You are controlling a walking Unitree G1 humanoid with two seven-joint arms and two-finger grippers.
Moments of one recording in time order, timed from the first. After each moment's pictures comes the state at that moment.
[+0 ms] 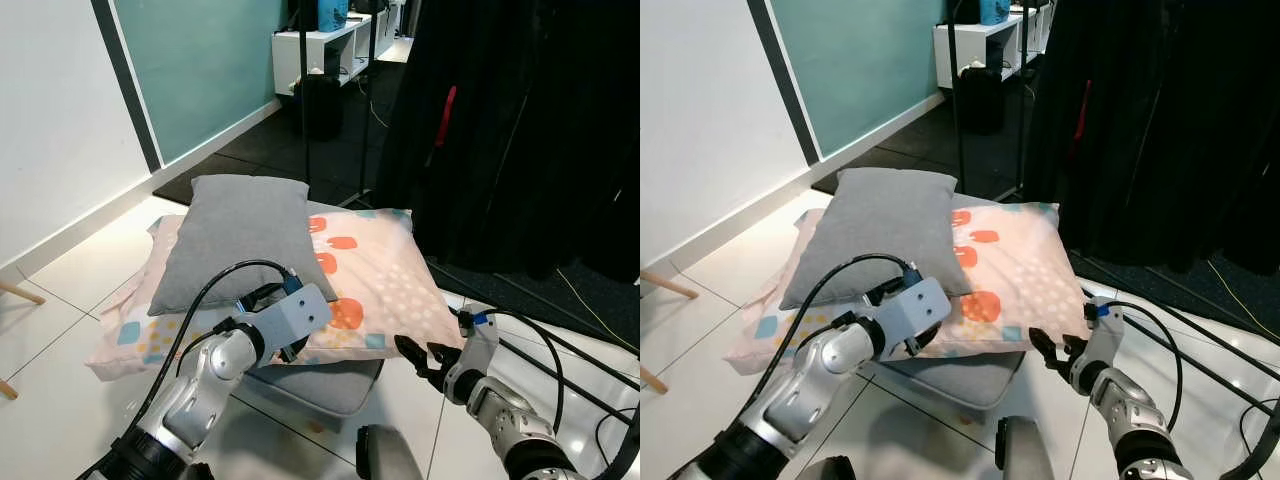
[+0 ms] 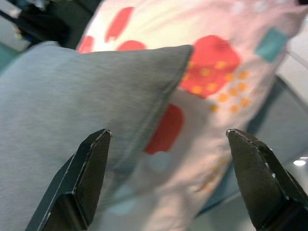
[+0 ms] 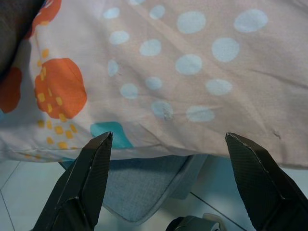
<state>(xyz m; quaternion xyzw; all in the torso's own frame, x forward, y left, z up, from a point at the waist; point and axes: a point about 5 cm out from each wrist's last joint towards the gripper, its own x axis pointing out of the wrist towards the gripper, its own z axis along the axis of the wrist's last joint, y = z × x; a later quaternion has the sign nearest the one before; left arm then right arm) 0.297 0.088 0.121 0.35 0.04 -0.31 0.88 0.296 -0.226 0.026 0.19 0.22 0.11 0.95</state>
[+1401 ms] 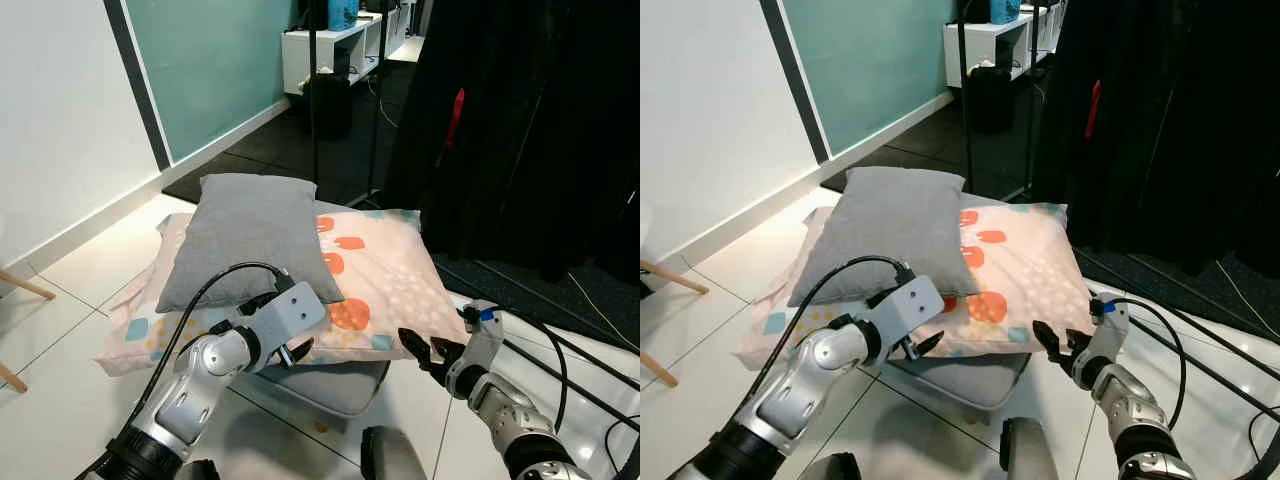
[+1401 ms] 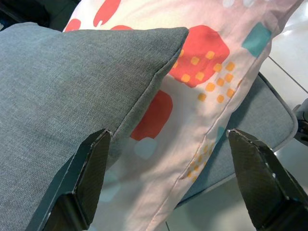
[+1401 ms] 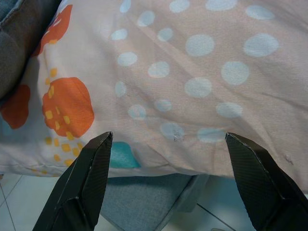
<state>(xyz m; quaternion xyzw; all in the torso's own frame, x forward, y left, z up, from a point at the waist) 0.297 0.094 0.119 0.31 0.06 -0.33 0.89 0.301 -0.230 0.031 0.21 0.20 0.10 0.95</state>
